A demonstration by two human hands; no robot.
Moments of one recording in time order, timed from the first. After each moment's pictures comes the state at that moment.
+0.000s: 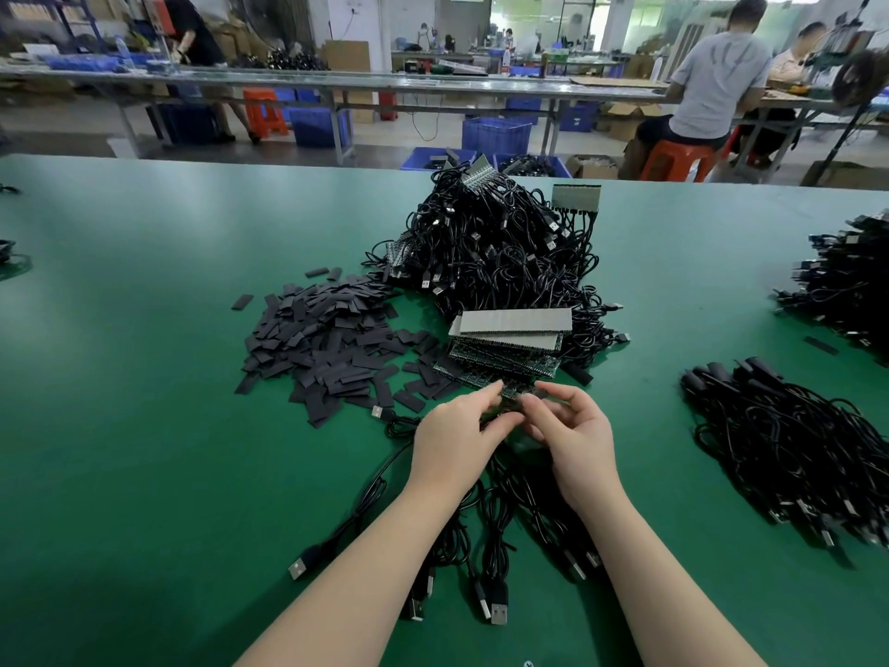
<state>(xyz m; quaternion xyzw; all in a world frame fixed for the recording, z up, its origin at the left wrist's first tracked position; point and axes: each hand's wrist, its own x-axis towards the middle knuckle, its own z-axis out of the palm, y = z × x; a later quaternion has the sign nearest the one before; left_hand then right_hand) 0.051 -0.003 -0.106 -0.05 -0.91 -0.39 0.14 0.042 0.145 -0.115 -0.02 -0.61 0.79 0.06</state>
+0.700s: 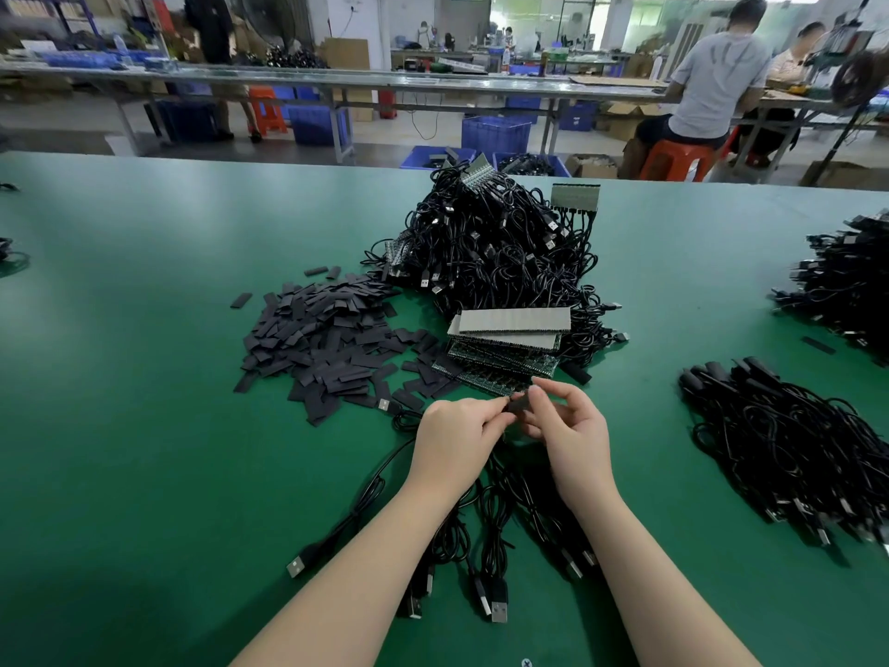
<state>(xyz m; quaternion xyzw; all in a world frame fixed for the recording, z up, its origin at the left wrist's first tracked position) 0.052 -0.002 -0.103 -0.11 -0.92 -0.34 0.17 0.044 0.141 -0.112 -0.03 -0.64 0.77 0.08</state>
